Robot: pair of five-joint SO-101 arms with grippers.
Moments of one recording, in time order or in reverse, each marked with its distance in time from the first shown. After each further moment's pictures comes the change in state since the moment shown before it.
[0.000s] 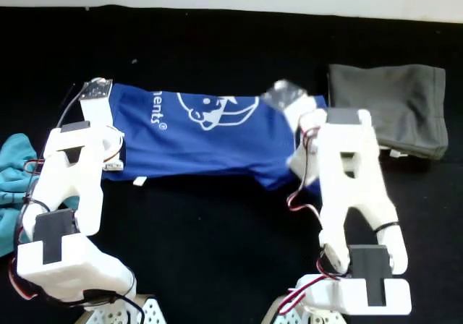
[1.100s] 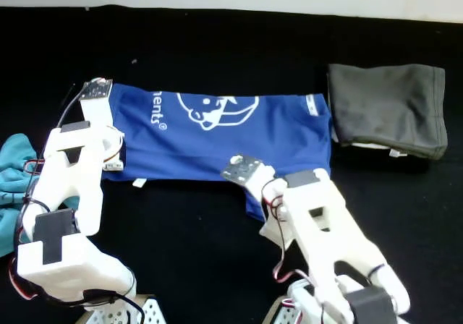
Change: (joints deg) left arm 0.0 0.0 0.1 0.0 0.0; right arm -14.5 -14.8 38.0 -10.7 -0.3
